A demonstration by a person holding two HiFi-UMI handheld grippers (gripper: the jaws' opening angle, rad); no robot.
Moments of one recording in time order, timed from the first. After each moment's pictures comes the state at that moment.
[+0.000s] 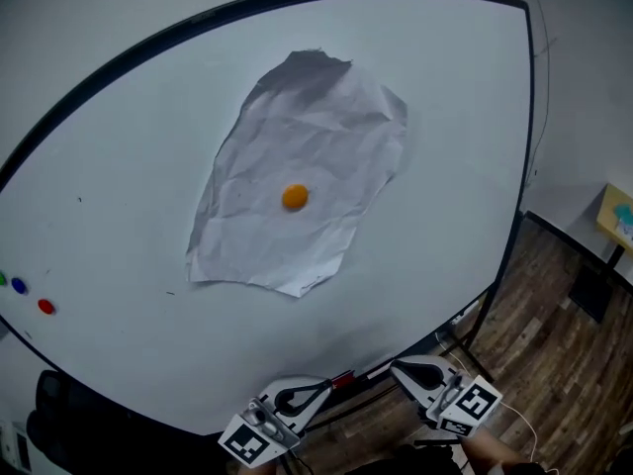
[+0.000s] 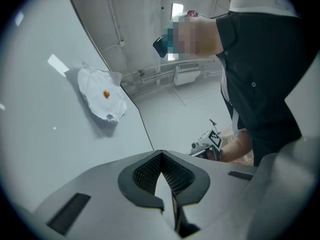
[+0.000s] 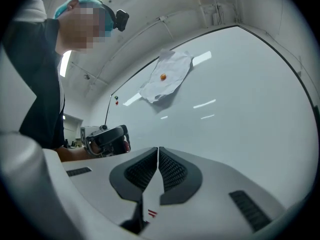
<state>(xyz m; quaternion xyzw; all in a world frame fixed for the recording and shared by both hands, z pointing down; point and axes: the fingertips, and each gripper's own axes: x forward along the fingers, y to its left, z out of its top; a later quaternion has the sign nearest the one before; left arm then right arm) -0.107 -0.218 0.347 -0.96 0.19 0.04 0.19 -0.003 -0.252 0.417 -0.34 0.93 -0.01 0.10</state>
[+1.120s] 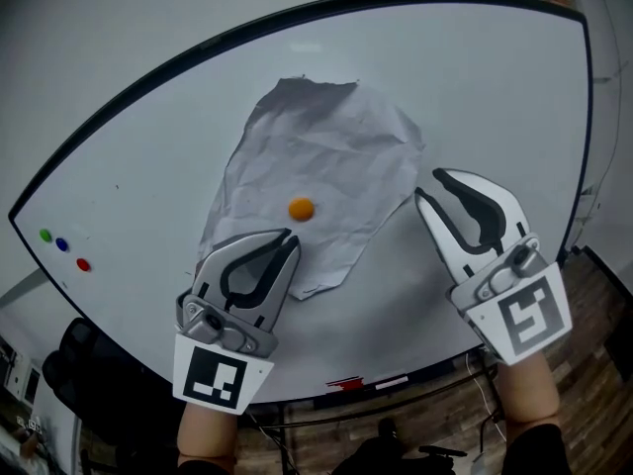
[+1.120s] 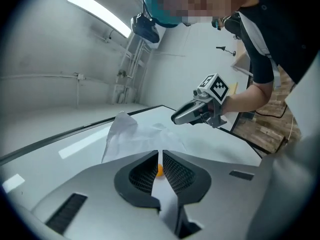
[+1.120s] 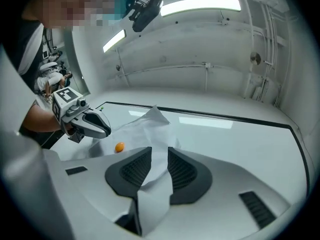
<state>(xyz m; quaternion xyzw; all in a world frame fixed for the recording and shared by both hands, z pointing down) -0.062 -0.291 0.112 -0.73 0.42 -0.16 0.51 0.068 -0.331 0.086 -0.38 0.84 0.34 0.16</state>
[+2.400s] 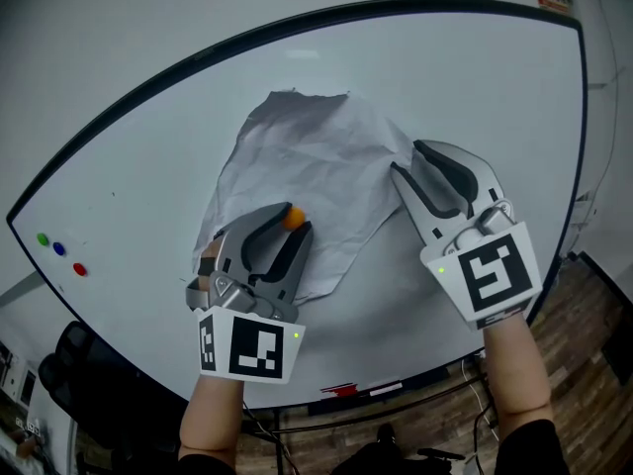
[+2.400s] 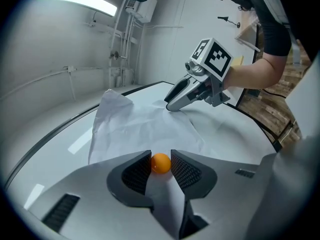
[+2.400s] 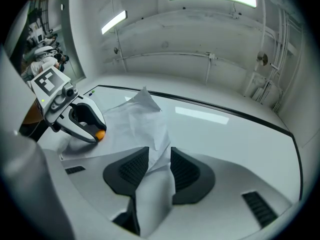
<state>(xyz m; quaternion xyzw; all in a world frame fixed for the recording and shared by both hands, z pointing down) -0.053 -0.345 0.107 -0.68 0.49 -0.24 0.49 0.059 -0.378 0.063 -0.43 0.82 0.35 0.09</state>
